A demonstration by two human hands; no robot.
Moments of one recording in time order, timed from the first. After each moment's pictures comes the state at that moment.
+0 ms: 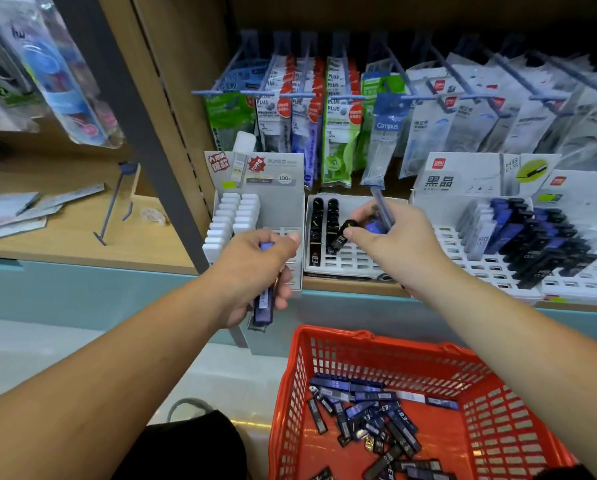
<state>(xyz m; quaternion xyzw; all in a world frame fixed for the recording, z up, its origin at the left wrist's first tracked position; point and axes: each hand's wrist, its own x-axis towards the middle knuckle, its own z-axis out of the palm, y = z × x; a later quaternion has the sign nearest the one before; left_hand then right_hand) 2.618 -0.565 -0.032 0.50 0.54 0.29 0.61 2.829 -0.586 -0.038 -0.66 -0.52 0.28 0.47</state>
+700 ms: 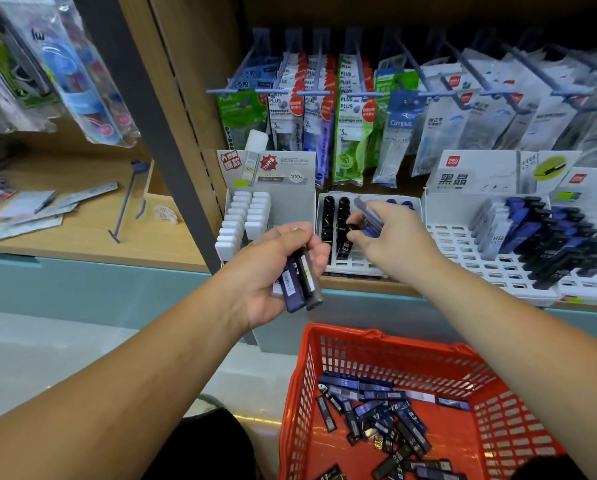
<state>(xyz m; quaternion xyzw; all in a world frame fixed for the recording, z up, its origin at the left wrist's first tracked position) 2.629 -0.570 -0.024 0.24 0.42 0.39 0.78 2.827 -0.565 -0.054 -0.69 -0.62 0.19 0.33</state>
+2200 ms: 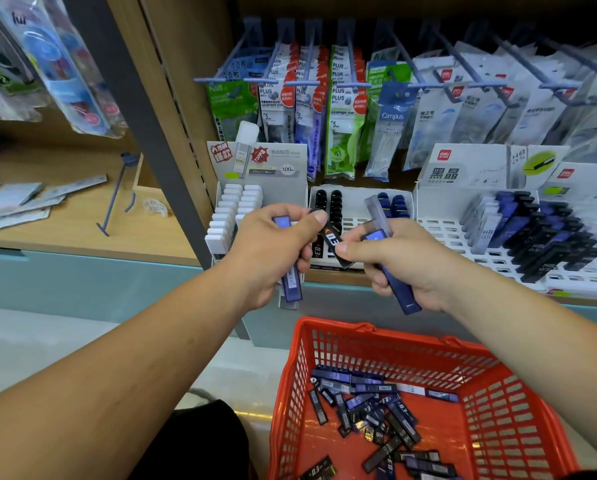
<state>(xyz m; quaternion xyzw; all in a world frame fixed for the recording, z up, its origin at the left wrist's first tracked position) 2.643 -0.564 -0.031 0.48 0.49 0.41 0.61 2.824 -0.610 -0.027 -0.61 -0.43 0.54 0.40</state>
